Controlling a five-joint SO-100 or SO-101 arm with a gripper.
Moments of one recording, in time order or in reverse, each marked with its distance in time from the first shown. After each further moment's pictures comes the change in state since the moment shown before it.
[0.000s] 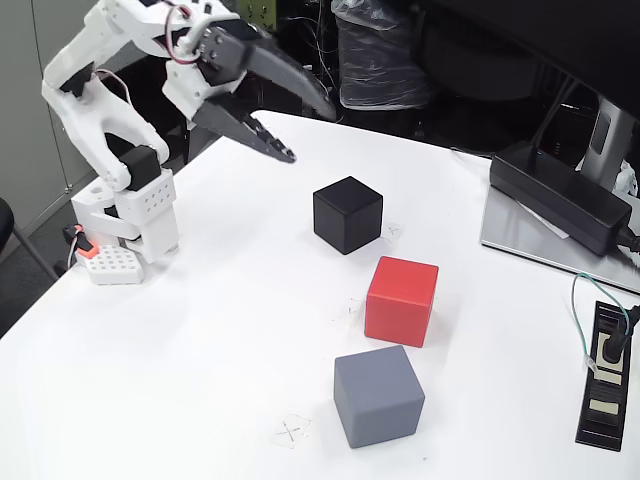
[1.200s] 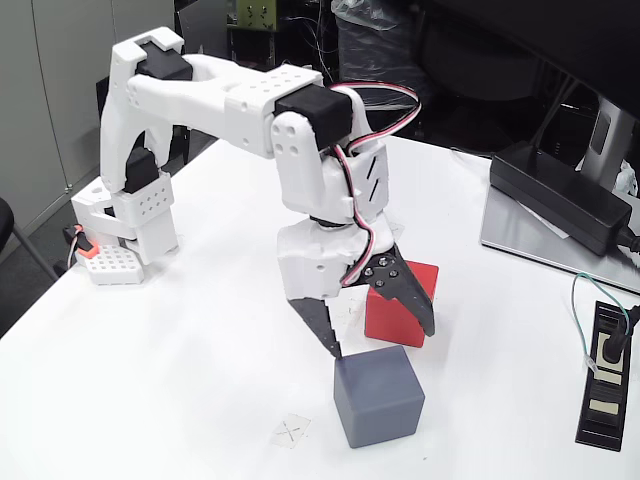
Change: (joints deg) arm 6.0 -75.3 -51.7 19.4 -28.7
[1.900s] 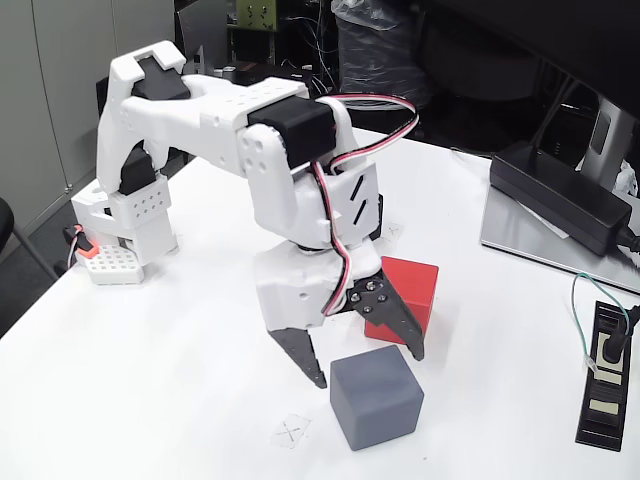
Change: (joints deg) arm 5.7 -6.6 -12.0 4.1 -10.8
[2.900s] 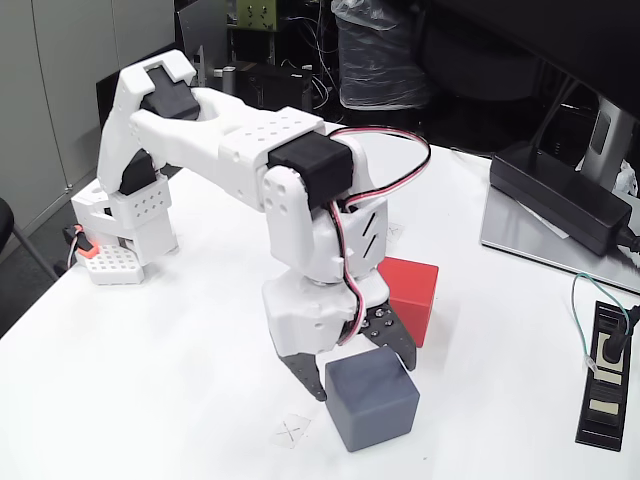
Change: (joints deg) arm -0.3 -5.6 -0.7 0.0 -5.0
